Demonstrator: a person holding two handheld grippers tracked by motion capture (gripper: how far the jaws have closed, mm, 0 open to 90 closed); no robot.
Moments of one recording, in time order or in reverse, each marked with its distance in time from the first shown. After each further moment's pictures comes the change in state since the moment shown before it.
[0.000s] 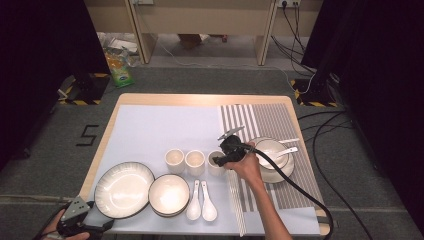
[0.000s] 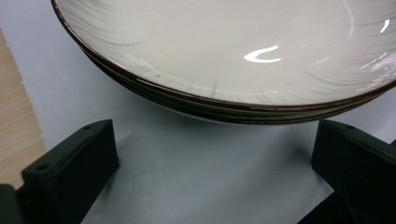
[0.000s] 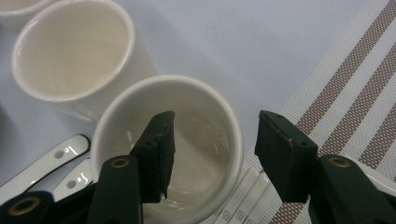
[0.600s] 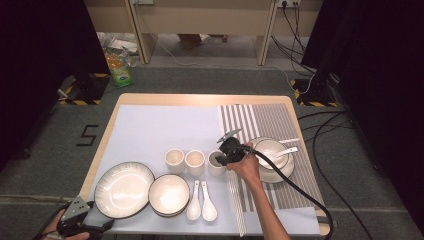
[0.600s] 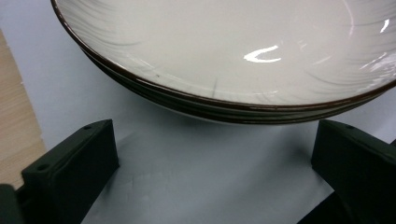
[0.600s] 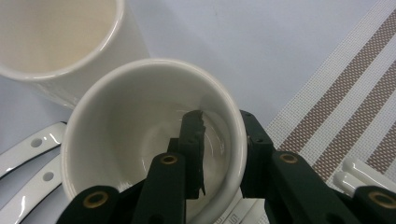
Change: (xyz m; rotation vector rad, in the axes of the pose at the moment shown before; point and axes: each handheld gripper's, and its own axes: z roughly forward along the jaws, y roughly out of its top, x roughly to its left) left arm 0.000 0.000 0.000 0.000 -0.001 0.000; right arm -0.002 -0.005 0.011 0.024 -0.001 -0.057
